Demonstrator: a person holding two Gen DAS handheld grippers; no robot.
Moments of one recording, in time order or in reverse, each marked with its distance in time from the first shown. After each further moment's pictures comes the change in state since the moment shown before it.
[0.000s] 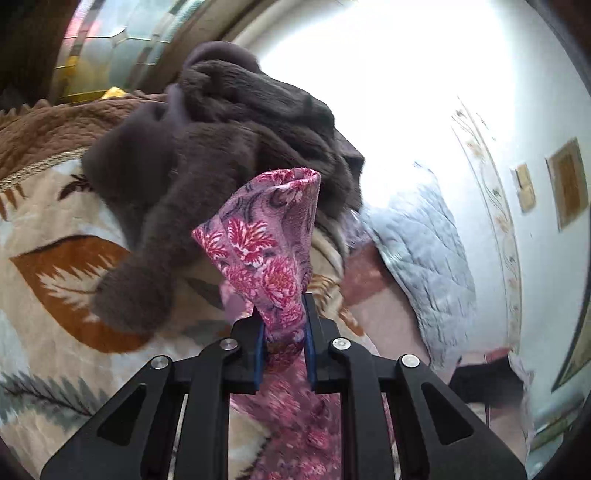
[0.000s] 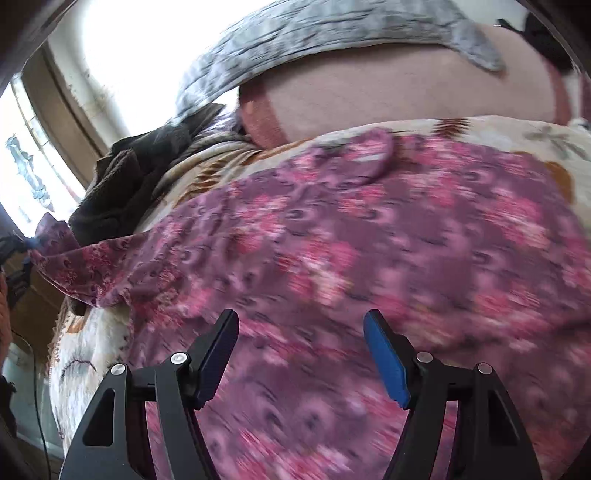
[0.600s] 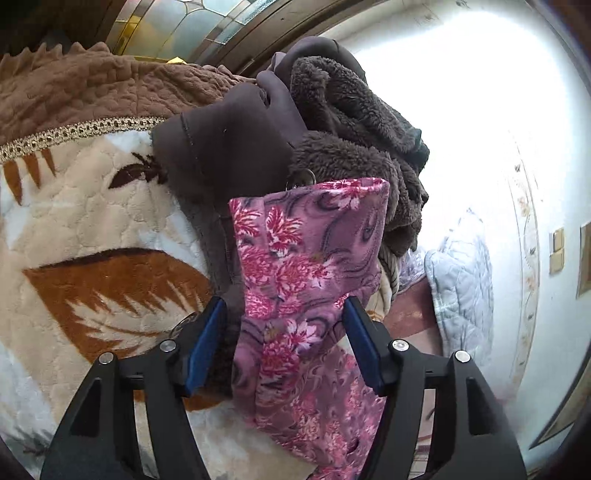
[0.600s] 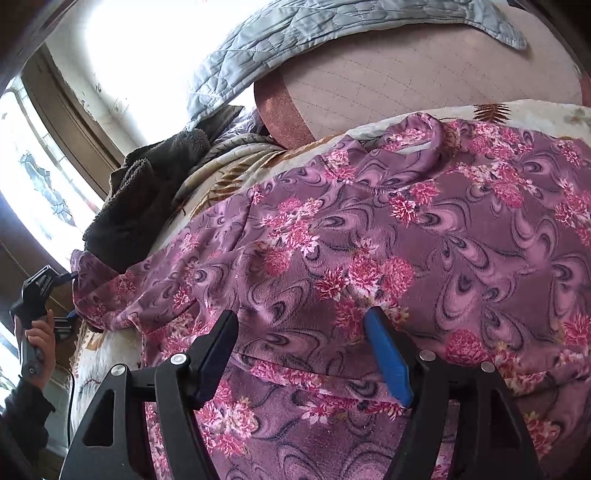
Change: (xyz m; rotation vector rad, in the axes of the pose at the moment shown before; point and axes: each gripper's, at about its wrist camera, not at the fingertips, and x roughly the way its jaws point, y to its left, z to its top) left arm 0.030 0.109 0.032 -0.220 -0.037 0.071; right arm 0.049 0.014 0.014 0.029 -0.010 0.157
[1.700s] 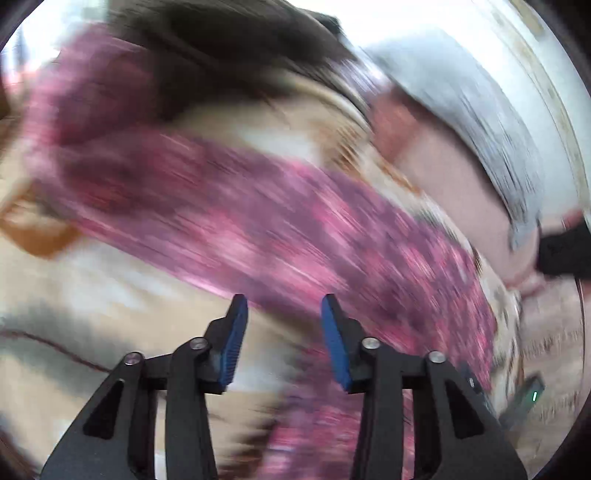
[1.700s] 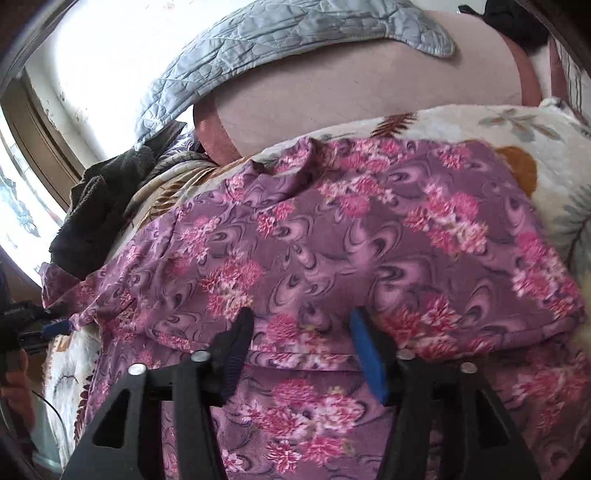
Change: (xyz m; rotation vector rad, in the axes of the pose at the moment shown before) left arm 0.015 -0.102 -0.168 0.544 0.204 0.268; right arm -0.051 -0.065 -0.007 0.049 -0.012 -0.184
